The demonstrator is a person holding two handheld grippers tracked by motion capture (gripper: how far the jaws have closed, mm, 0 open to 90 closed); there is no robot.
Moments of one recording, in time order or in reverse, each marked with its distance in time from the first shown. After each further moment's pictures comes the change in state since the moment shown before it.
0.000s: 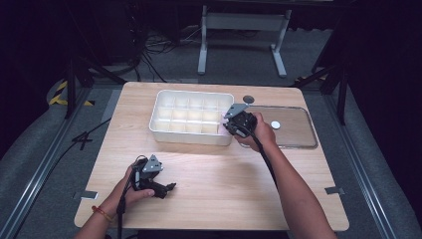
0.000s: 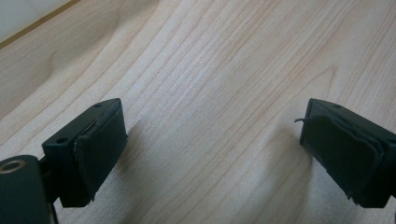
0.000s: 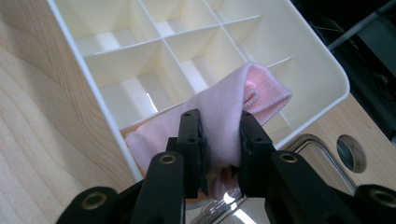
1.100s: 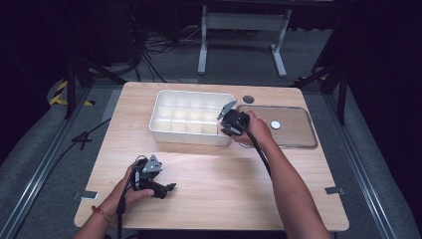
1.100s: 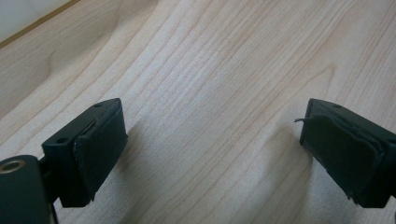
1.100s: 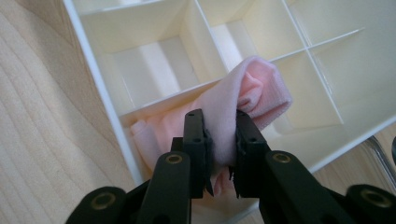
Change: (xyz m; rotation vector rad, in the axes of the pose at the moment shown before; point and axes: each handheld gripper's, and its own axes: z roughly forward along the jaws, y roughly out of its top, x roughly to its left) left arm 0.000 0.000 0.000 -0.001 -0.003 -0.003; right arm -0.006 0.010 0.027 0.176 0.149 -0.051
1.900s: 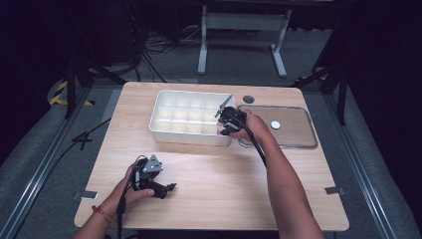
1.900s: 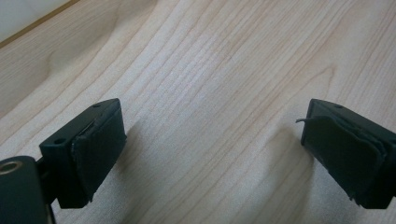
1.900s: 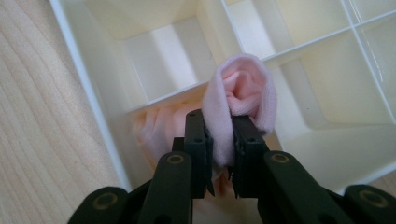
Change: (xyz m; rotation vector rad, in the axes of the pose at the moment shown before) left arm 0.000 0.000 0.001 -0.002 -0.001 0.006; right arm -0.013 0.008 0.014 0.104 0.141 0.030
